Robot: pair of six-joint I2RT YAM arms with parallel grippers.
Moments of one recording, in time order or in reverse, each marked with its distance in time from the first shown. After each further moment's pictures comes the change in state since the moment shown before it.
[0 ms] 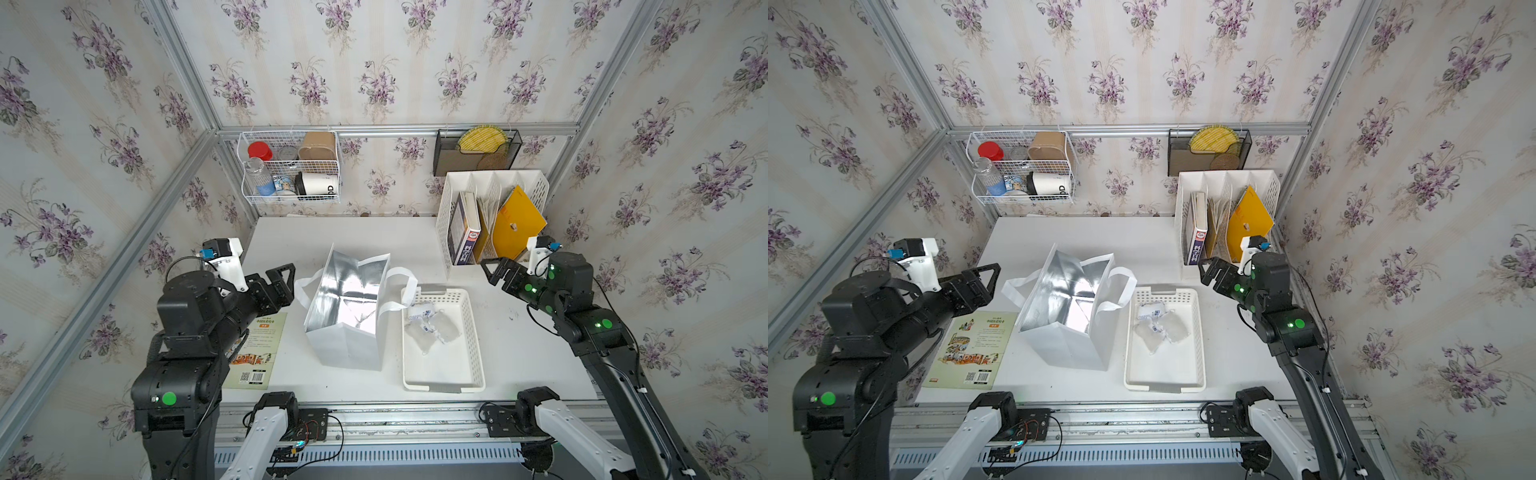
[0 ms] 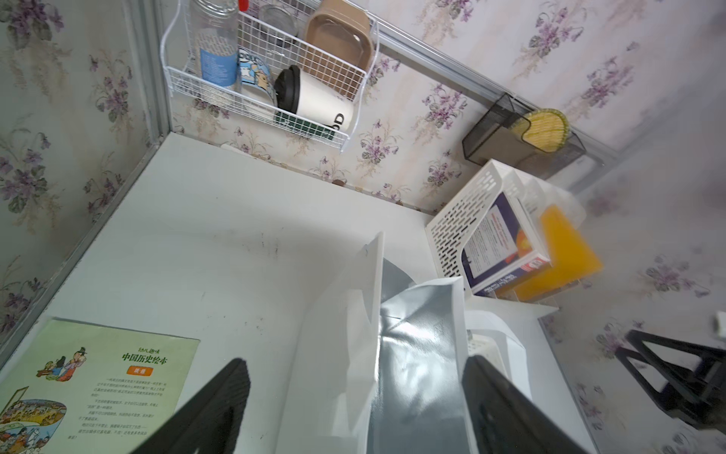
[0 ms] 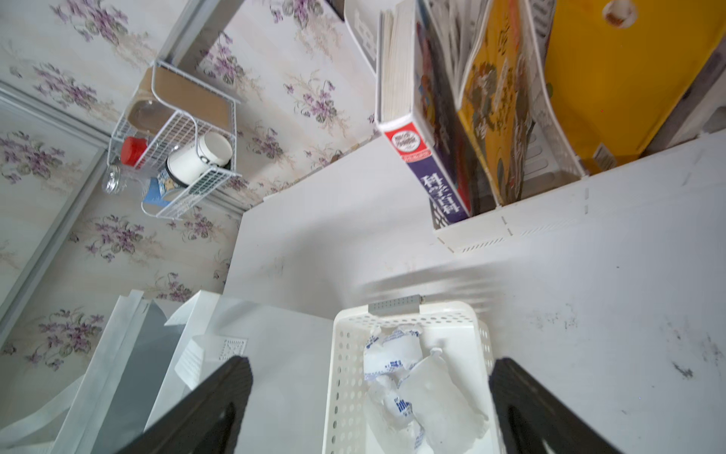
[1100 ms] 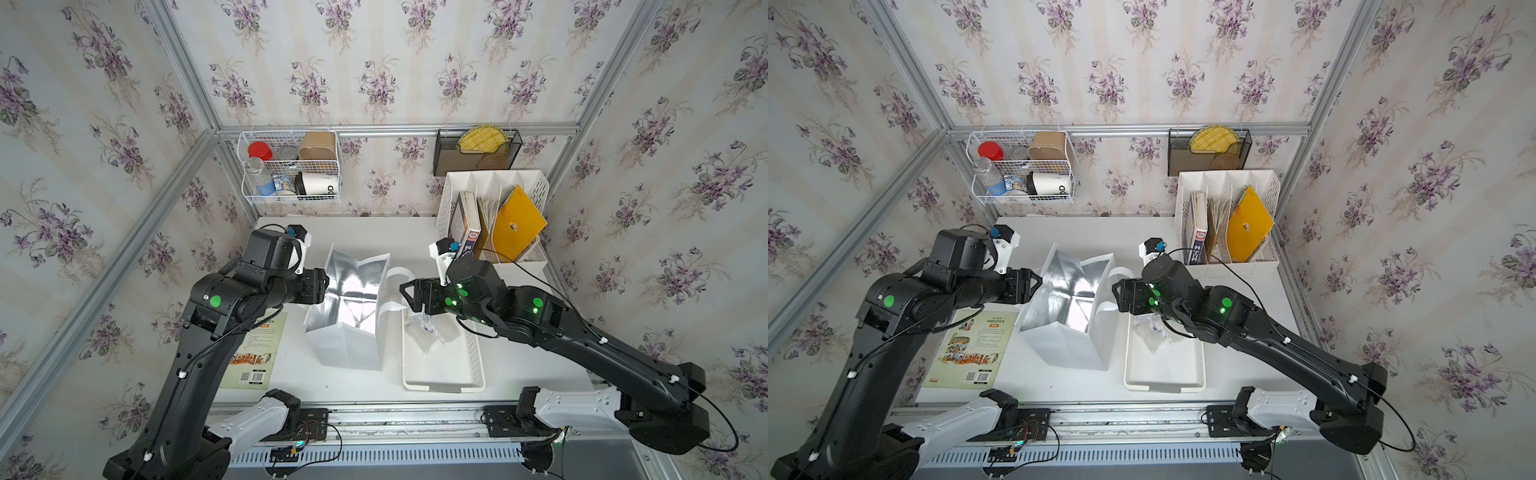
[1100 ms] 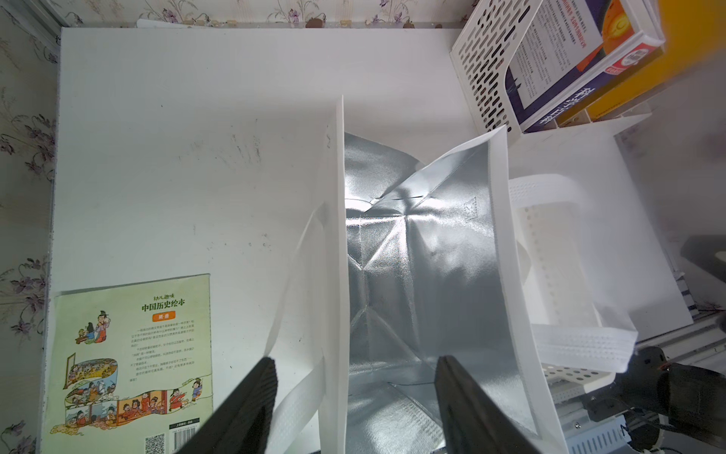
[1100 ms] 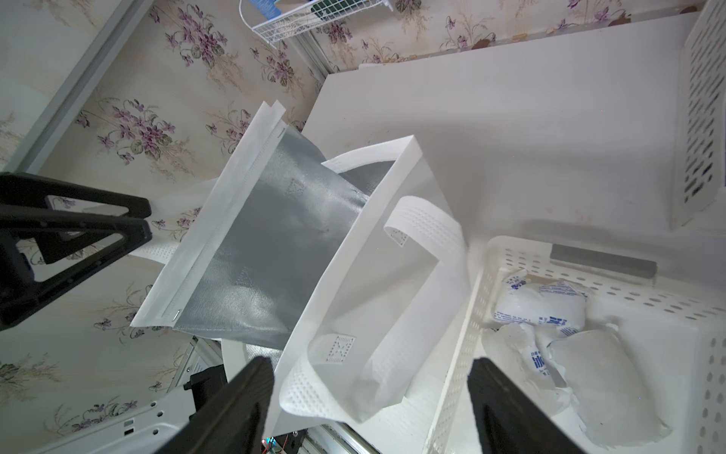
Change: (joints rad) left arm -0.414 0.313 0.084 -0.223 -0.267 0.079; right arm 0.799 0.358 0.333 -0.043 0.377 0.110
